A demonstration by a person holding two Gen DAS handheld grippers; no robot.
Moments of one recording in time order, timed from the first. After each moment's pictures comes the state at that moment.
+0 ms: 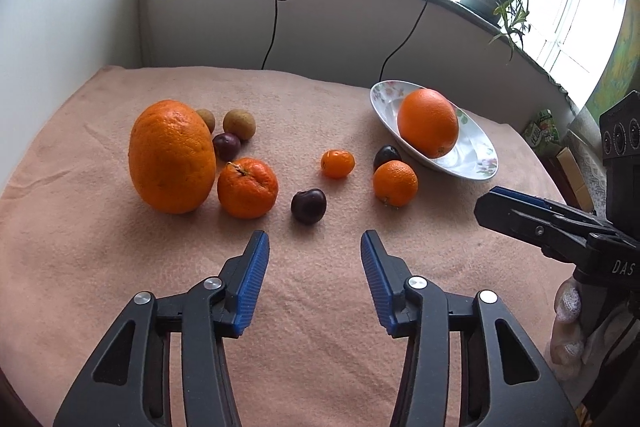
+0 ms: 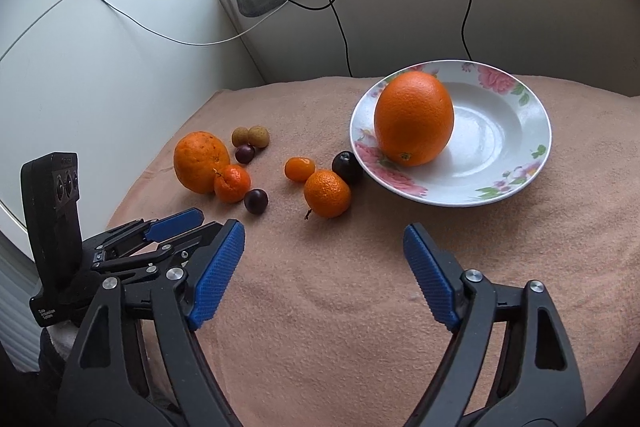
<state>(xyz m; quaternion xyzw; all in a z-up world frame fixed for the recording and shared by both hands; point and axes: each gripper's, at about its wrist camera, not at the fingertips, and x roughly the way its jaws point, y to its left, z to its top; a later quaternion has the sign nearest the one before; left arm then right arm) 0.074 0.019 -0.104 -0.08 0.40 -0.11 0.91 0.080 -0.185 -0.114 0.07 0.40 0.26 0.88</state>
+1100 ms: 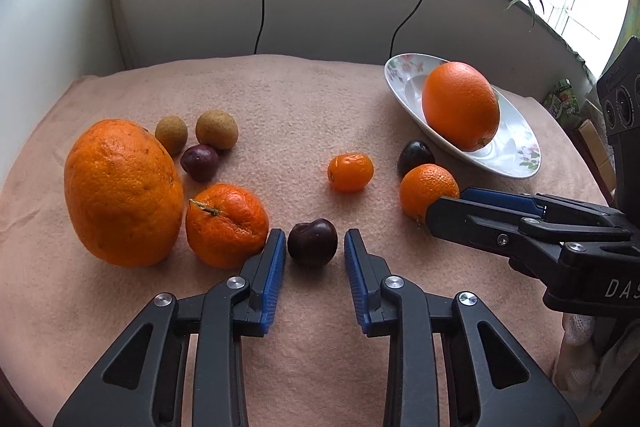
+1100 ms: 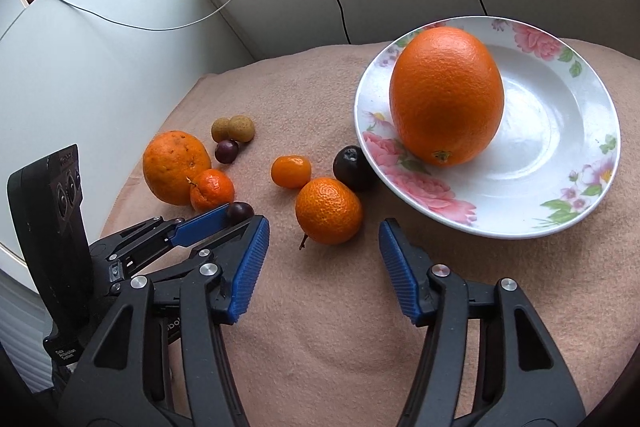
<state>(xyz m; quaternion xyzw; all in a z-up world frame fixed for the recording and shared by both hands) 0.119 0.003 -0.126 -0.03 0.43 -0.10 0.90 0.128 -0.154 -0.142 0.09 0.45 0.26 0.85</state>
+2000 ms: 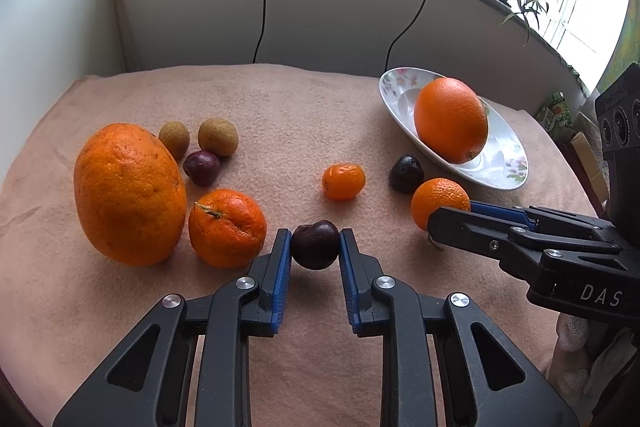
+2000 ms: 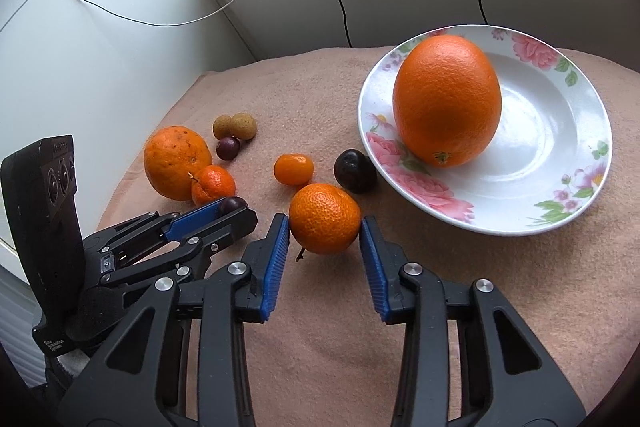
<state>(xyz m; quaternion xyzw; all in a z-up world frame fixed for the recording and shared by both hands) 0.115 0.007 -0.118 -0.05 0.42 -0.11 0.90 0.117 -0.161 -0.134 0.08 0.44 0.26 0.86</state>
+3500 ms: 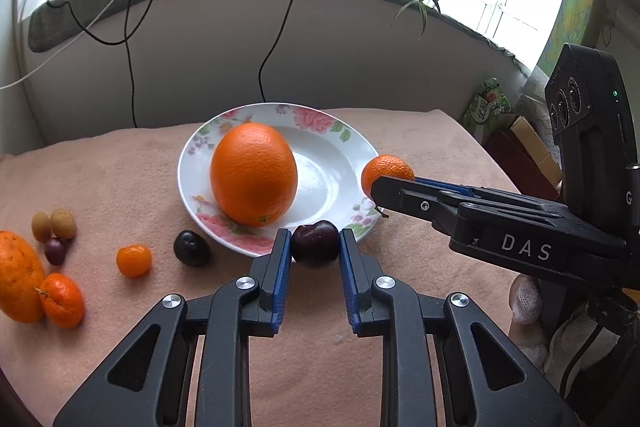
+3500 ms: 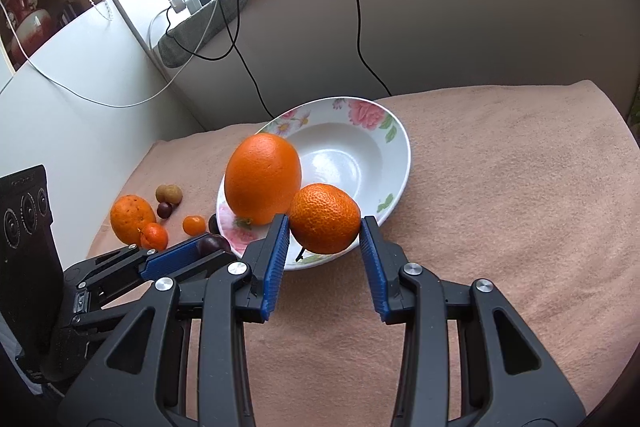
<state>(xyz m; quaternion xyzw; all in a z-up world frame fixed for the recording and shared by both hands) 0.123 -0.119 -0.080 -0.02 0.39 -0.21 0.90 0.131 -0.285 -0.105 0.11 0.39 0.18 0.90</state>
